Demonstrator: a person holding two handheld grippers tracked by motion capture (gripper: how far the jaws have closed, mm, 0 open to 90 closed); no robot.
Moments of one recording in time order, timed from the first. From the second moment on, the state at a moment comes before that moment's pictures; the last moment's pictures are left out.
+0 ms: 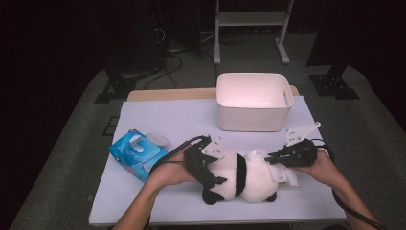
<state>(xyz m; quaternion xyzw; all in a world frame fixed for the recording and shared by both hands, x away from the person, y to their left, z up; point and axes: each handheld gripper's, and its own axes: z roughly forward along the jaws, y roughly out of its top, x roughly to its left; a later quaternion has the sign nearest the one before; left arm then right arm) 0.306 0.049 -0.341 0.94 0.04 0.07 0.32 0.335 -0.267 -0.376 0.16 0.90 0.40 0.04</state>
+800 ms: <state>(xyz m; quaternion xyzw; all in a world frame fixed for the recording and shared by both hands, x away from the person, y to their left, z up) 0.296 0.049 -0.350 0.95 0.03 0.08 0.31 0.356 -0.242 -0.371 0.15 0.90 0.41 0.04</state>
